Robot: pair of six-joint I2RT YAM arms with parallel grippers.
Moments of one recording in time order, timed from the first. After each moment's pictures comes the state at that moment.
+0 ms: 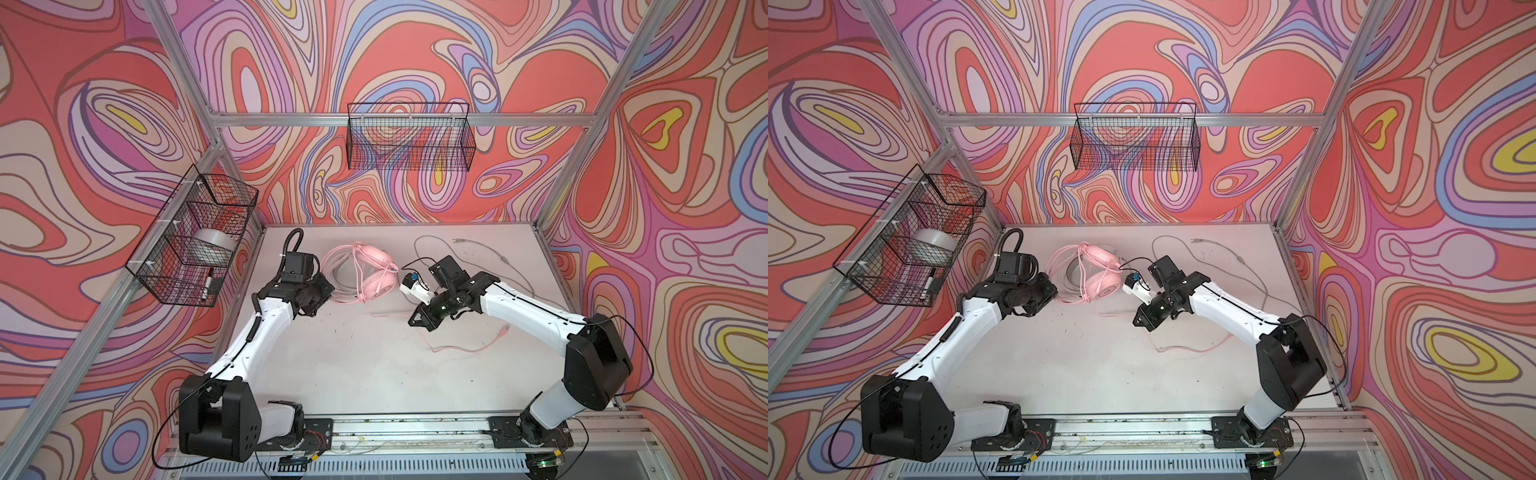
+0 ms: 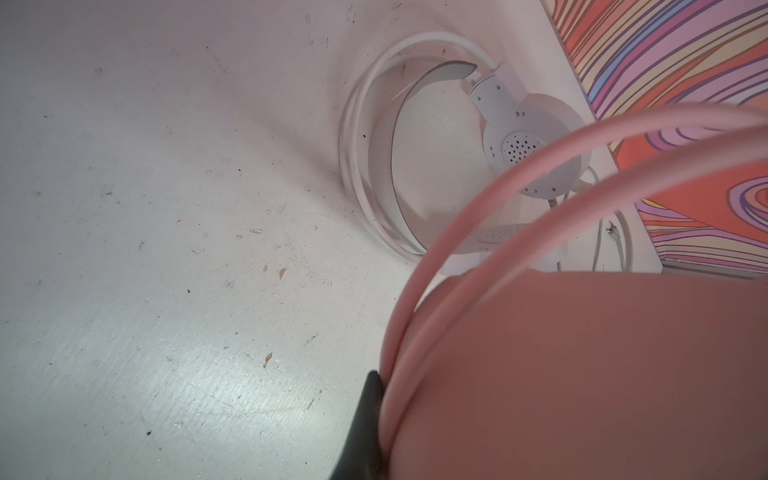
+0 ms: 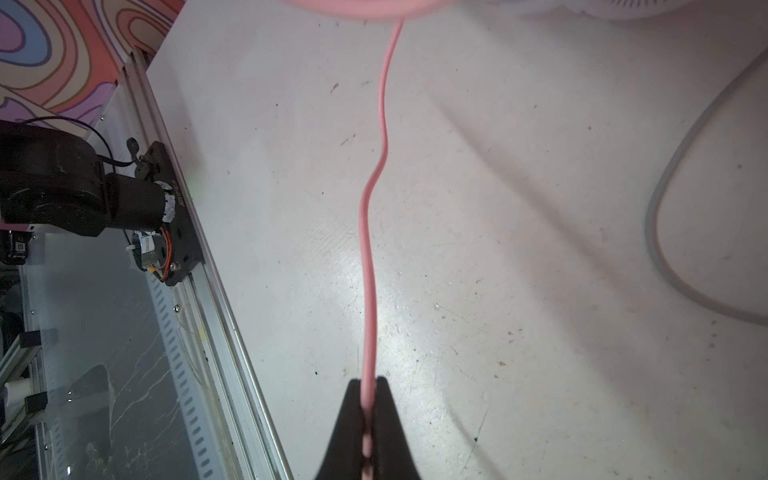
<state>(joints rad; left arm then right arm) -0.14 1.30 1.00 -0.63 0.13 -0.89 0.63 1.61 1.23 -0.71 -0.56 -0.10</state>
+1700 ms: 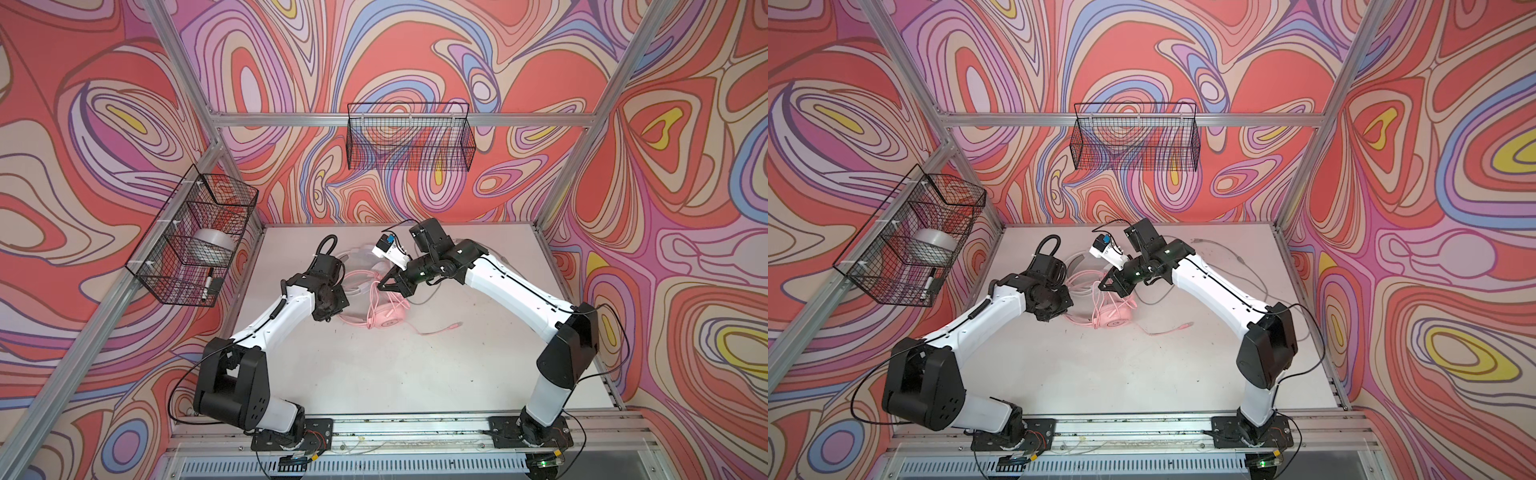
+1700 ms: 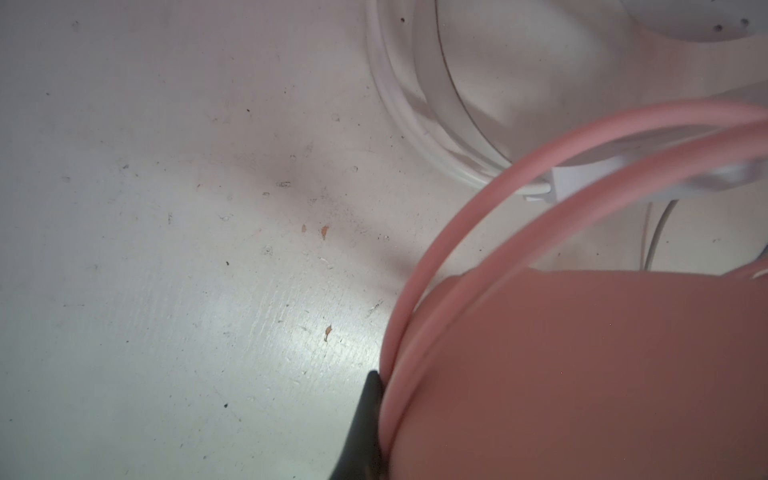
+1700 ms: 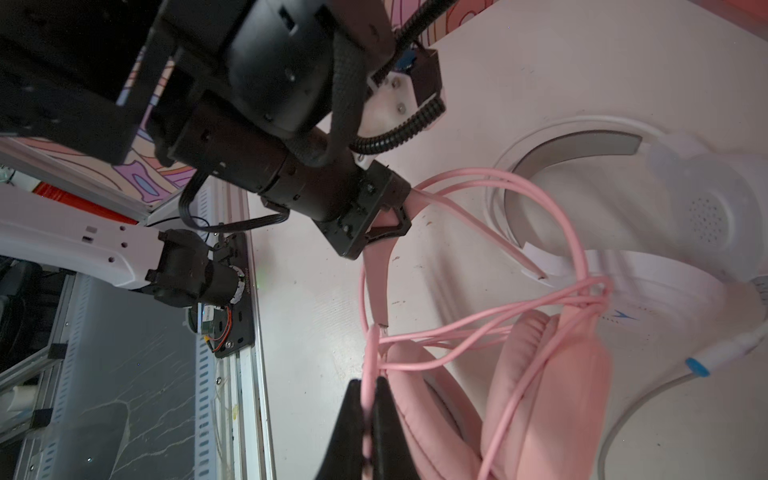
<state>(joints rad) -0.28 1.47 1.05 -0.79 -0.02 -0.72 0.67 1.80 1.73 -0.76 -0.63 -0.12</state>
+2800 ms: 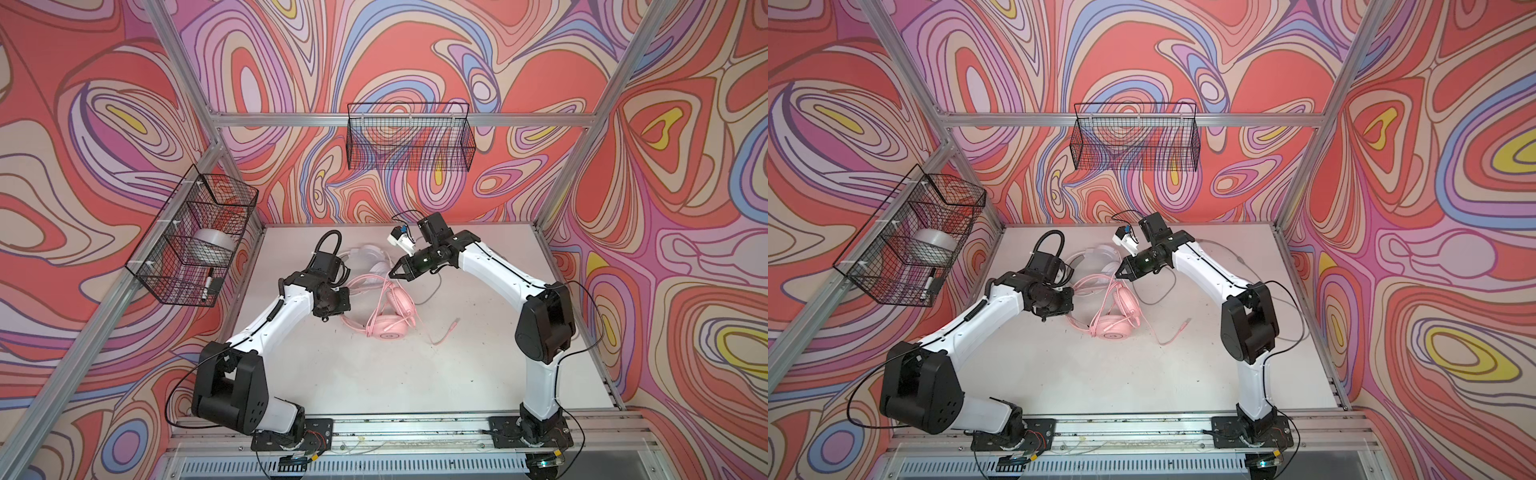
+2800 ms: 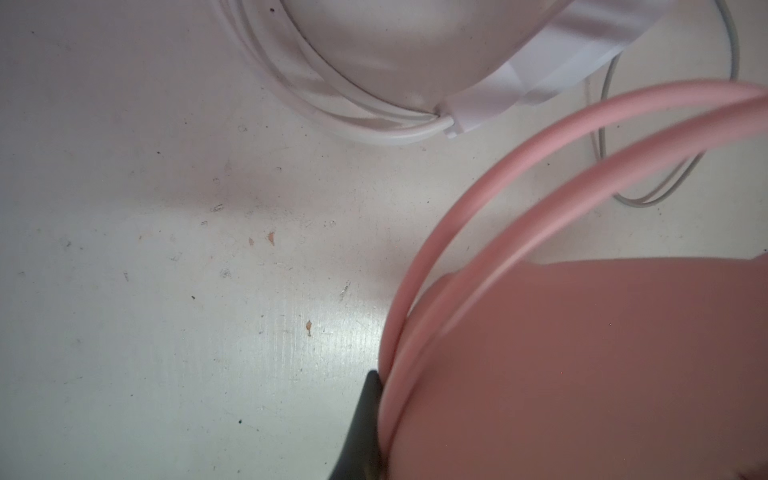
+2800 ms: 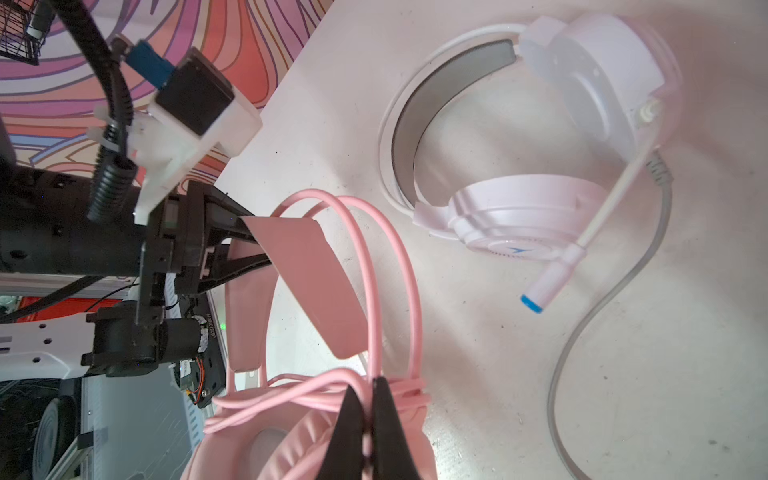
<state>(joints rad) -0.29 1.45 1.08 -0.81 0.11 -0.41 0.51 1.99 1.79 -0.76 -0.67 0.03</state>
